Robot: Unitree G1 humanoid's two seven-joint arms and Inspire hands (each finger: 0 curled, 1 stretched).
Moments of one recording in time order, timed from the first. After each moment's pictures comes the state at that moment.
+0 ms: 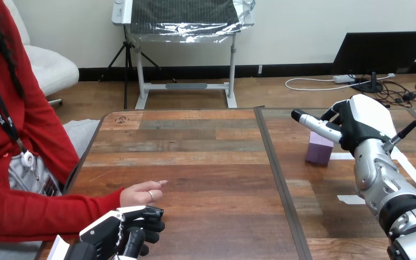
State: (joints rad) left arm 0.81 0.18 0.02 -0.36 0.05 -0.63 -0.19; right arm -0.87 -0.36 0.27 1.38 -0.55 -0.10 -0.35
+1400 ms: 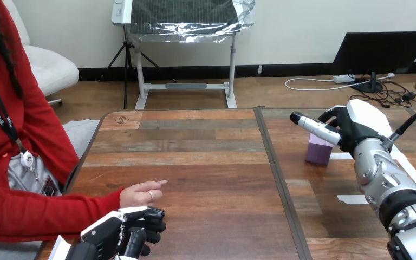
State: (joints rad) left arm 0.81 0.18 0.02 -0.36 0.05 -0.63 -0.19; right arm -0.89 -0.36 0.27 1.38 -0.55 -0.04 -0.23
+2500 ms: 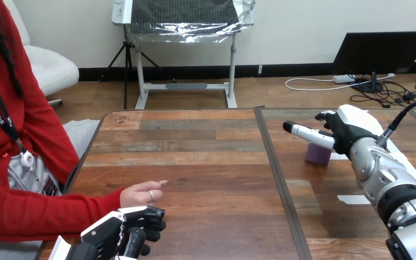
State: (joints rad) left arm 0.82 0.18 0.02 -0.36 0.05 -0.63 -0.19; right arm -0.92 -0.36 0.31 1.38 -0.58 -0.02 -0.10
